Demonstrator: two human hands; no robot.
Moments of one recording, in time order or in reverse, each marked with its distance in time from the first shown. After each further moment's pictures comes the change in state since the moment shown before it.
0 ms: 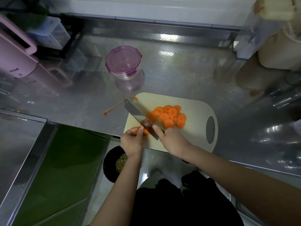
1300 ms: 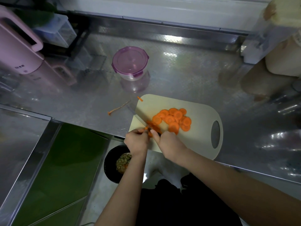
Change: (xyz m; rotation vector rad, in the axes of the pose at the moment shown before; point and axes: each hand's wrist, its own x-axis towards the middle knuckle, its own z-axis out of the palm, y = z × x) left_hand 0.007 0.019 0.003 0.100 0.045 -0.090; right_hand 0.024 -0.011 0.024 -0.090 -0.017 0.160
